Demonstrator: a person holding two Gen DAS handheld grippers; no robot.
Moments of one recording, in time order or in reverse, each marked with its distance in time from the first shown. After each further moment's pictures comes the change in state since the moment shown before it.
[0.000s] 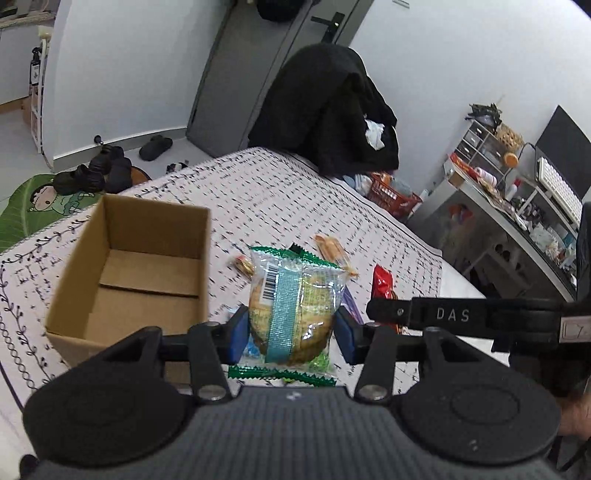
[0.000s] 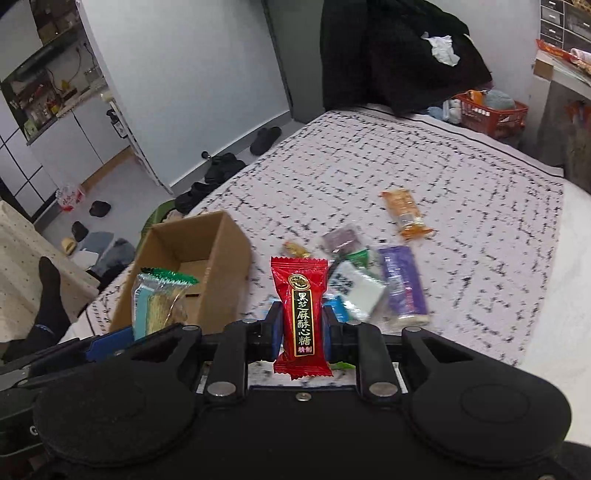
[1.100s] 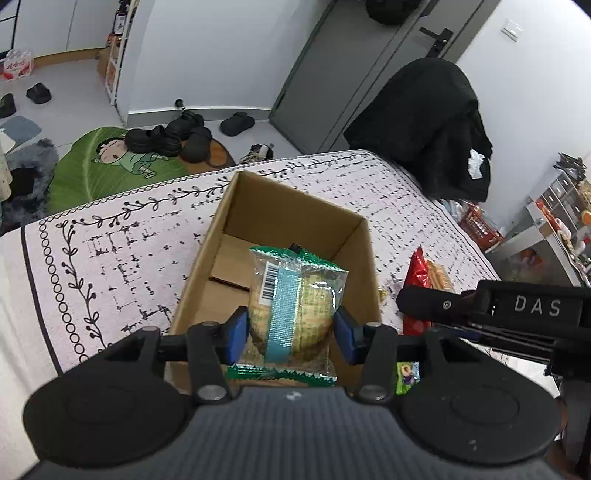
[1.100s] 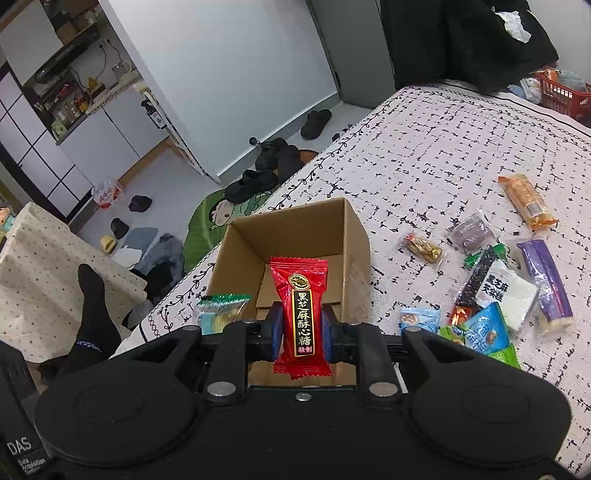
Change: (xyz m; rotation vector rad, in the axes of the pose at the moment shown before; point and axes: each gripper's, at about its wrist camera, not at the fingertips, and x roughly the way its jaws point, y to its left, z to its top) left arm 0.026 0.128 0.009 -0.215 0.022 0.158; right arm 0.074 0.103 0.013 0.032 0.045 0.130
